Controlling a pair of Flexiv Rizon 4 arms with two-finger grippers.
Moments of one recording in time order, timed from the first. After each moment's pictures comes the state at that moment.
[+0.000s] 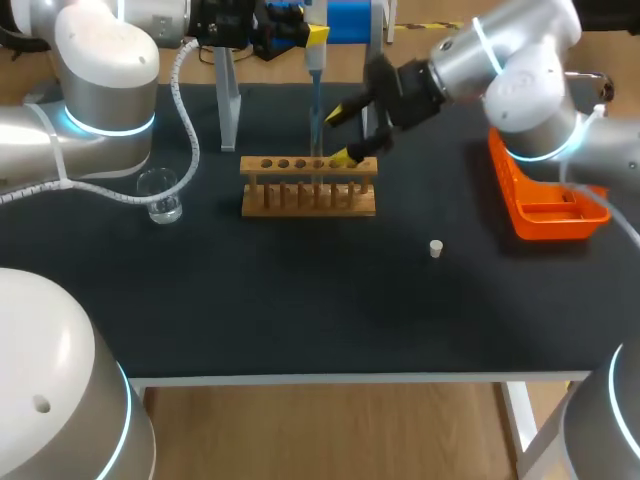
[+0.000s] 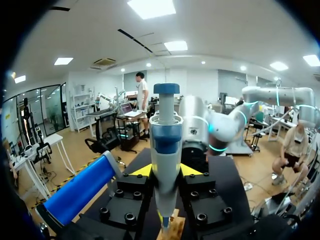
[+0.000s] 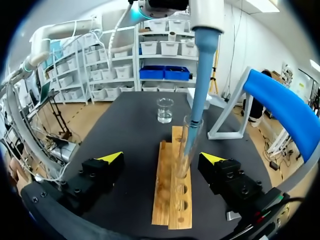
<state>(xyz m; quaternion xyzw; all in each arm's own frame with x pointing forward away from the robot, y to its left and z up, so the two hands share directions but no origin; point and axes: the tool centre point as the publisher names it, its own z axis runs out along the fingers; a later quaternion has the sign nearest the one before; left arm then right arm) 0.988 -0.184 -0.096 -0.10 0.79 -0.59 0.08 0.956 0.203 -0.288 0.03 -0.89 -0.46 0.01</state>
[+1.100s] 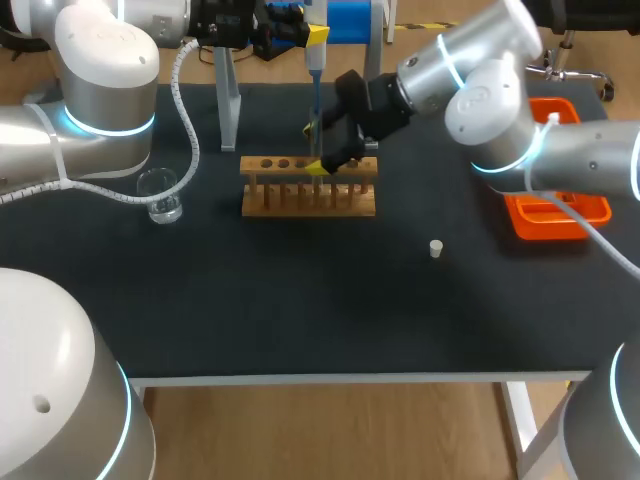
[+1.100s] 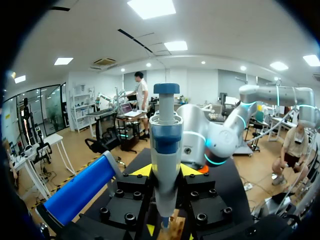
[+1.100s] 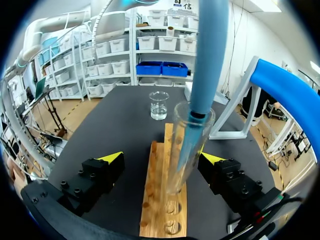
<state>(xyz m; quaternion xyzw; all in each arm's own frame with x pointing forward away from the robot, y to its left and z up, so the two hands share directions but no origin) 0.988 -0.184 -0.096 -0.10 0.79 -0.59 0.08 0.973 0.241 -0.321 0.03 -0.89 -0.45 0.00</state>
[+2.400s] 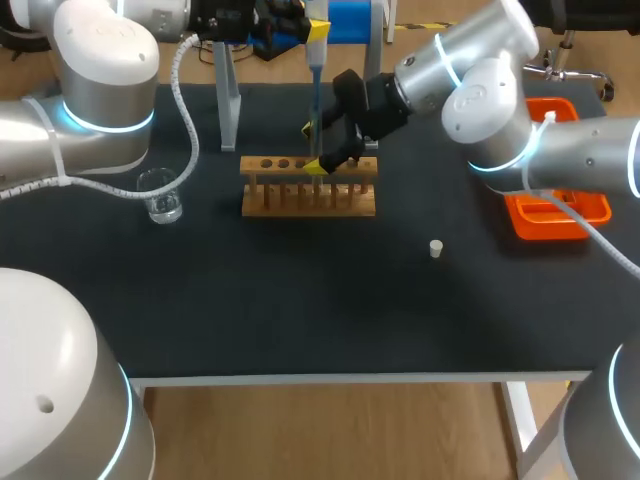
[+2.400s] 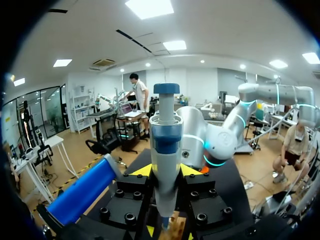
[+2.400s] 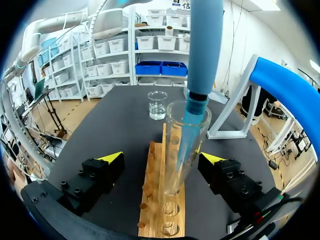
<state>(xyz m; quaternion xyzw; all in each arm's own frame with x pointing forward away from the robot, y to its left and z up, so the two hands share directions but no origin) 0.987 -0.185 -0.088 -0.10 0.80 -0.59 0.09 0.976 0.242 -0.322 0.02 -0.89 -0.45 0.00</state>
